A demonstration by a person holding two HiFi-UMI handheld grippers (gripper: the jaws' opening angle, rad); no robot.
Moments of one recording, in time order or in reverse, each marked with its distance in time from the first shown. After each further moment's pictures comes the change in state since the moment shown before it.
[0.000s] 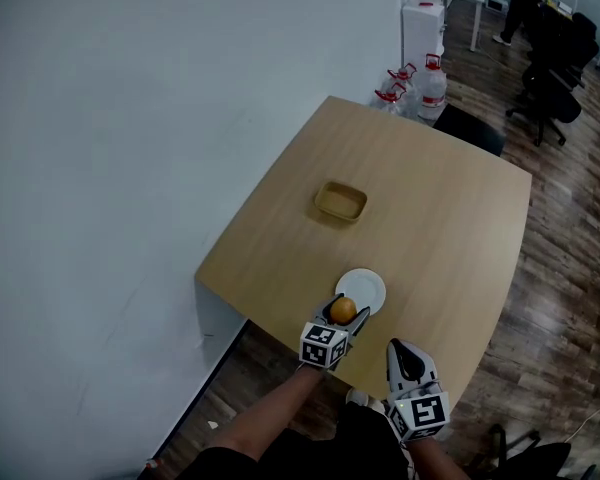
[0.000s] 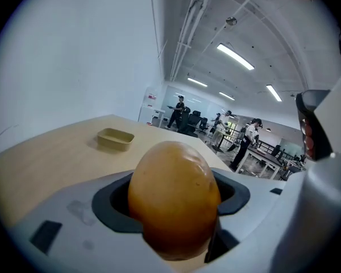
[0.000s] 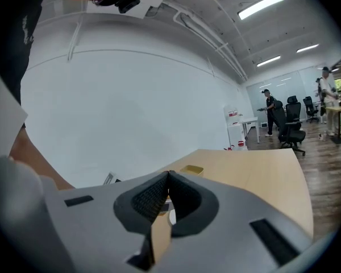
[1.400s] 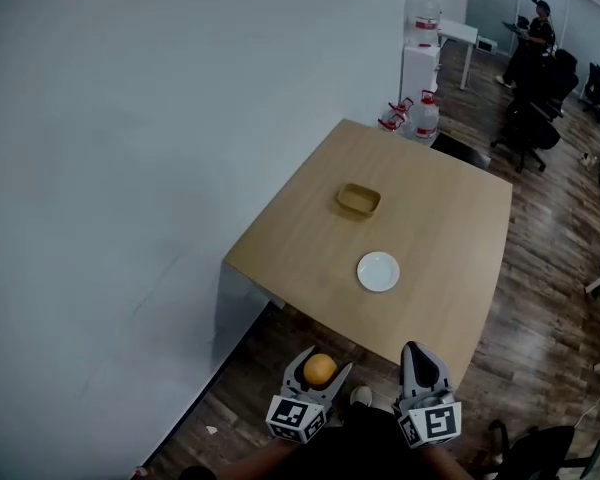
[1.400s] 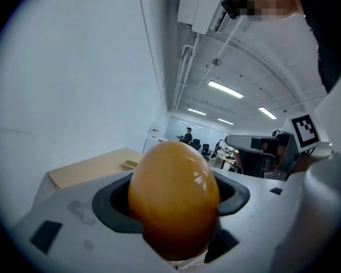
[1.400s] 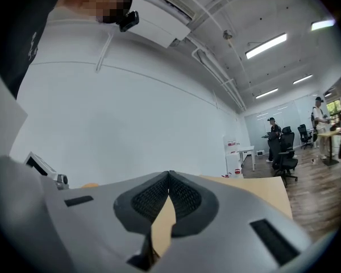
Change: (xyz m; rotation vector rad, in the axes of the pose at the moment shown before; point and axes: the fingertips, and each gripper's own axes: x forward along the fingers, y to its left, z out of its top) left arm -0.331 -0.095 0.013 0.011 -0.286 0.063; right arm -0.127 0.148 0.041 -0.119 -0.234 -0.058
